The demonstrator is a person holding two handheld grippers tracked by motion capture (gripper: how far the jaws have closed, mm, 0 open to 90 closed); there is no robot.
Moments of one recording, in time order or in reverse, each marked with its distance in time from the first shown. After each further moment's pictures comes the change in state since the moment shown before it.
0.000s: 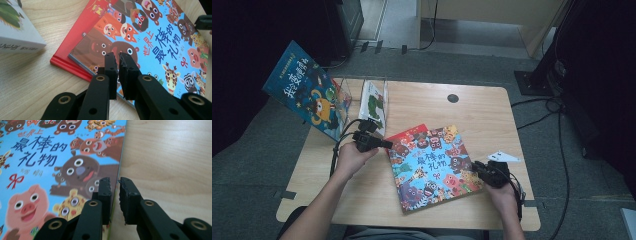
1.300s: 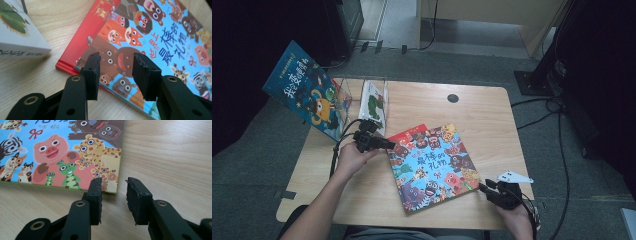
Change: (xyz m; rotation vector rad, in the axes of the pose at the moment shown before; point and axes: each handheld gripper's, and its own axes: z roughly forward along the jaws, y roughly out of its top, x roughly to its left) left arm 0.002 -0.004 0.004 -0.025 0.036 0.042; right arm 0.004 -0.041 -0.042 0.056 -0.002 -0.013
